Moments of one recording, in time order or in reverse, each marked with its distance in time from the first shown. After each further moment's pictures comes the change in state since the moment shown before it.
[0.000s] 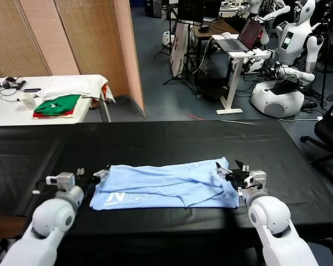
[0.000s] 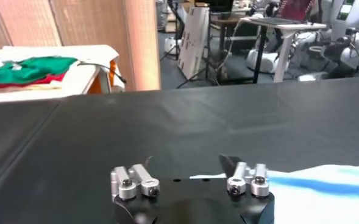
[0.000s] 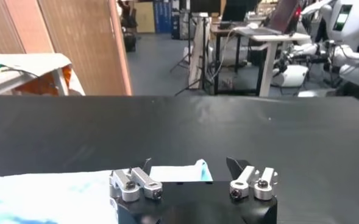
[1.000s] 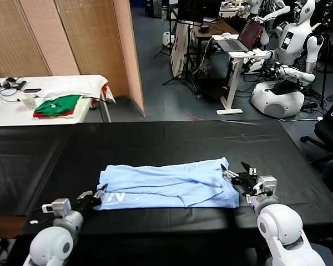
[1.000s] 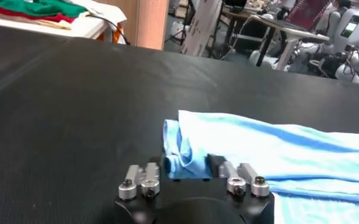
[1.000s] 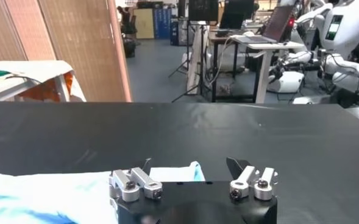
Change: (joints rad) left arm 0.115 -0.076 -0.033 0.009 -0.009 -0.042 0.060; right arm -0.024 0.007 0.012 0.027 -0.006 -0.003 -0.001
